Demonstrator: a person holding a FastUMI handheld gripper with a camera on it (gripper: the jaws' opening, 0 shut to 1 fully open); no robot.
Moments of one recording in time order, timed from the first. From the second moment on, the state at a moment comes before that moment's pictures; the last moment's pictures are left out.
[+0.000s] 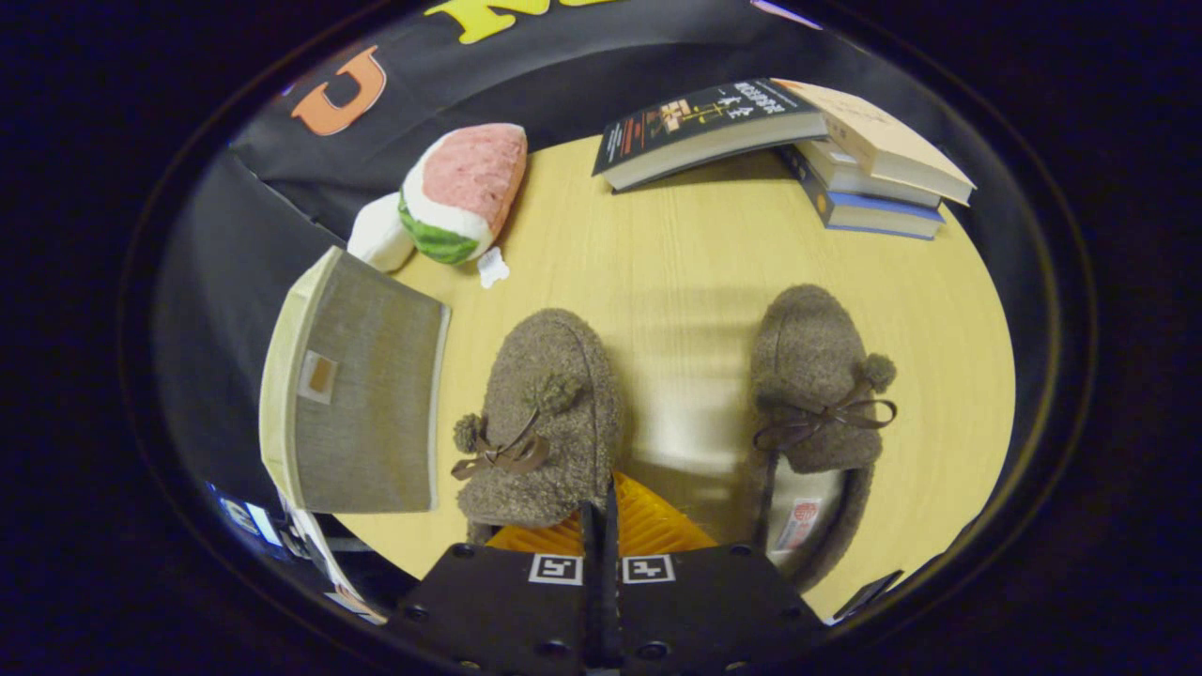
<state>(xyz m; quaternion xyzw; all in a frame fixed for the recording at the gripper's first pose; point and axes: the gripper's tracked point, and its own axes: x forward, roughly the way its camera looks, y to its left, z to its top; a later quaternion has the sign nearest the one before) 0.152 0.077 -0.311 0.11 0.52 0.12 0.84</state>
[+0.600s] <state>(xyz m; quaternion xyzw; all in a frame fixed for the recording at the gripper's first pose) 0.163 0.179 -0.157 0.11 0.42 0.15 0.89</state>
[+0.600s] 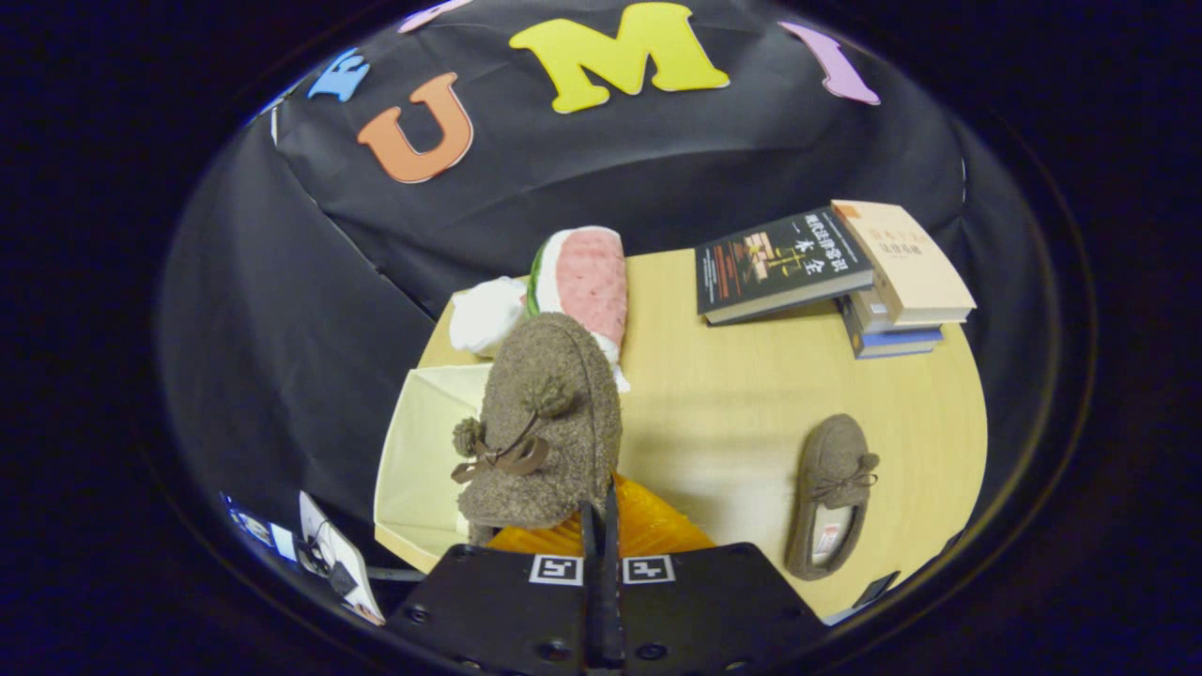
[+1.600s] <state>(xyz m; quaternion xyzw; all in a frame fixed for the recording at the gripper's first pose) 0.186 0.395 -0.289 0.12 0.52 0.08 0.84</state>
